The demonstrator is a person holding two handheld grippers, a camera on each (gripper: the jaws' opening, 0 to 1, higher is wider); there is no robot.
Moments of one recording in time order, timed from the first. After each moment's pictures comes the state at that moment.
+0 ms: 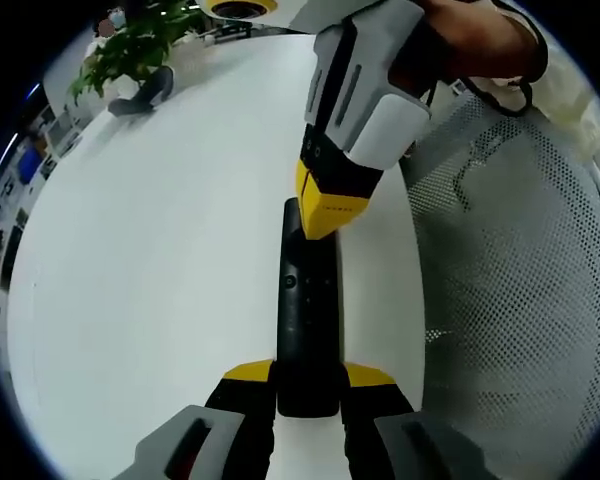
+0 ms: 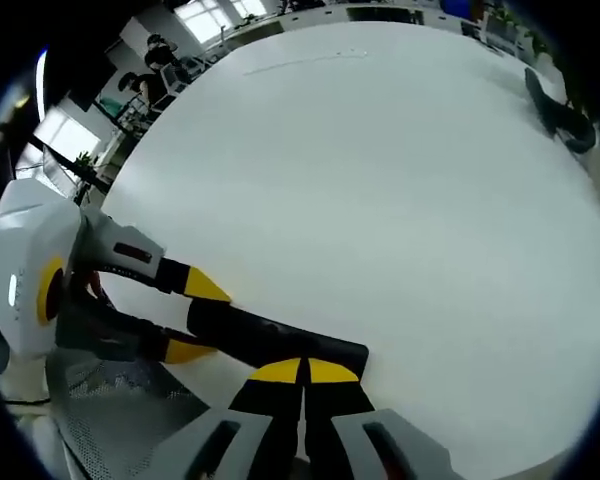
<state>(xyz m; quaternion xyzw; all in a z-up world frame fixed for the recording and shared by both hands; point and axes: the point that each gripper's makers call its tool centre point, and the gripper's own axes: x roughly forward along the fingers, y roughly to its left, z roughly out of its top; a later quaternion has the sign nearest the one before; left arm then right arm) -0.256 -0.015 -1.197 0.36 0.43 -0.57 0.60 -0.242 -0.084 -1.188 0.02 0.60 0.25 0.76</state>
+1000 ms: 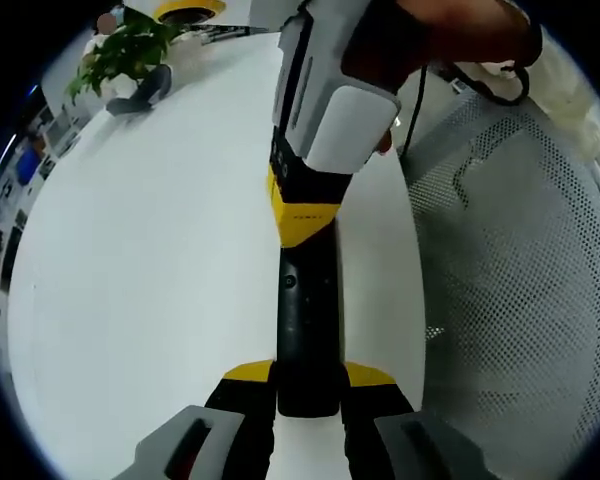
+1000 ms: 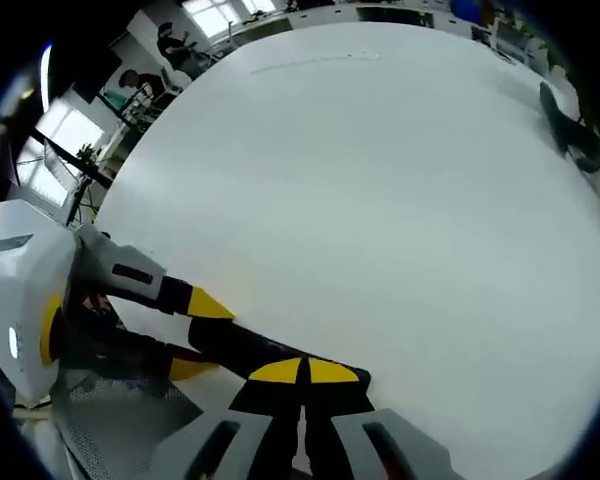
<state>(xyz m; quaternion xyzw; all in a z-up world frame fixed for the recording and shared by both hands) -0.256 -0.015 -1.197 0.37 0.44 -0.56 0.60 -0.230 -0.077 -1.189 0.00 0.60 0.27 0.75</state>
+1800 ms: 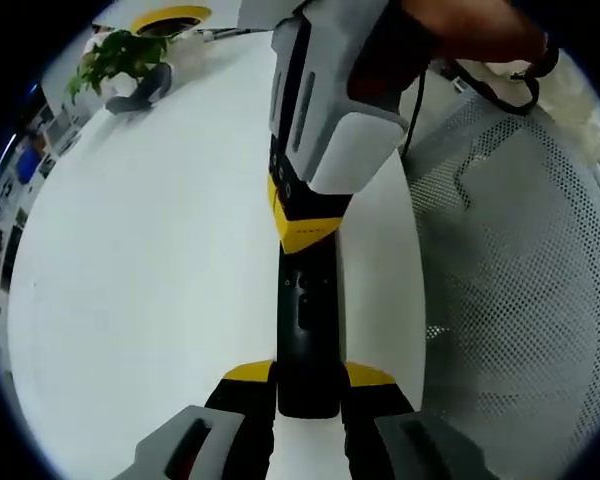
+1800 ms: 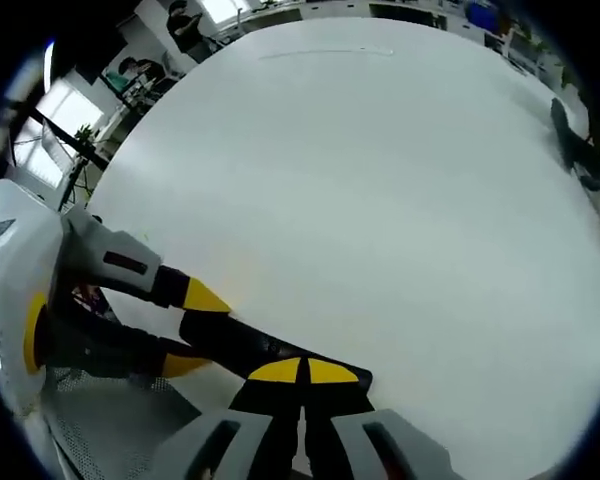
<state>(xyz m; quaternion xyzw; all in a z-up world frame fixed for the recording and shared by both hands) -0.255 -0.016 -1.198 0.37 0.44 -0.56 0.59 -0.230 -0.074 -1.192 -0.04 0.61 0.27 0.75</state>
